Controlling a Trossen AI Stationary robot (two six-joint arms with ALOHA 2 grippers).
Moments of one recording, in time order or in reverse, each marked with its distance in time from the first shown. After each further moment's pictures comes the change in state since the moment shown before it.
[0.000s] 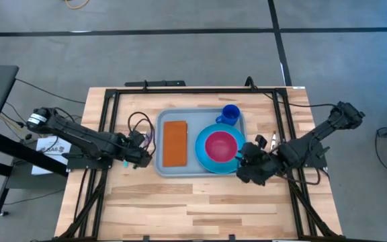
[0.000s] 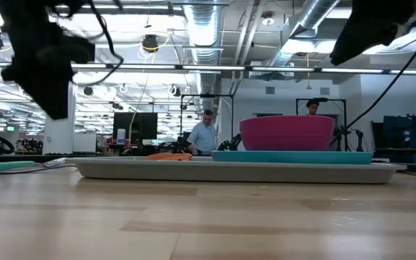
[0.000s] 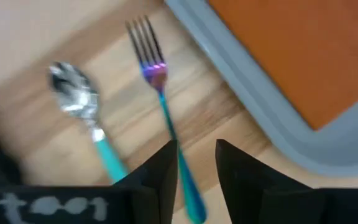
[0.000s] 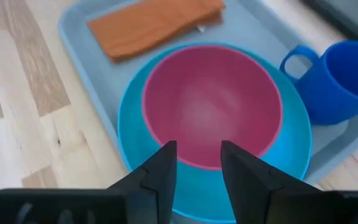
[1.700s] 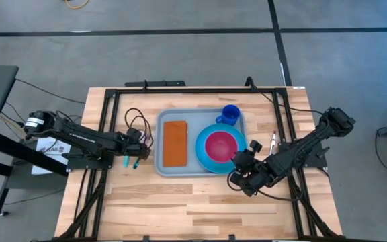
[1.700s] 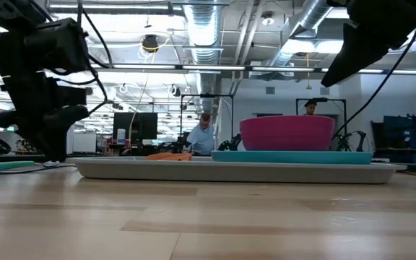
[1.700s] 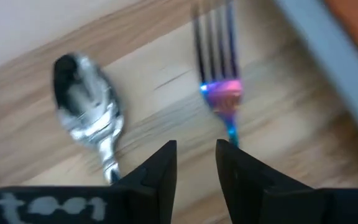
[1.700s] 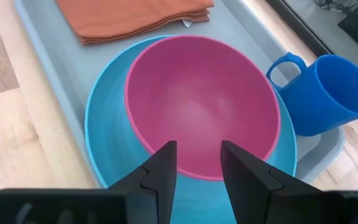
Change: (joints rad) left arm 0.175 -0.020 -0.342 0.361 -0.070 0.058; right arm 0.028 0.192 0.001 0.014 0.133 -0.001
